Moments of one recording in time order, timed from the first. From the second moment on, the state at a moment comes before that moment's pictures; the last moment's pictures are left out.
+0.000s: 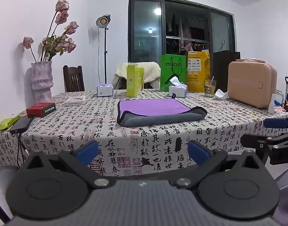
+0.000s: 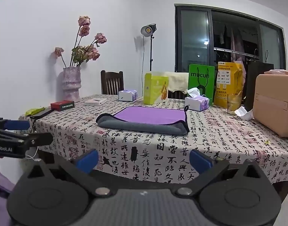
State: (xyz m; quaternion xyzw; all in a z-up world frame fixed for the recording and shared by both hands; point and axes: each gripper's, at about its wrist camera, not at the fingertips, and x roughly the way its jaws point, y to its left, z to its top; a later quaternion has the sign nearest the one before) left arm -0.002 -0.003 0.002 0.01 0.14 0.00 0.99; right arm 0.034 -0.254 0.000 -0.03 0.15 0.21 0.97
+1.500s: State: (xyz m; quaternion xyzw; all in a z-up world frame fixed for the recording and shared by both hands) left arm -0.003 -0.005 0.003 0.02 0.14 0.00 0.99; right arm 0.038 -0.253 -0.002 -0.03 0.15 0.21 0.97
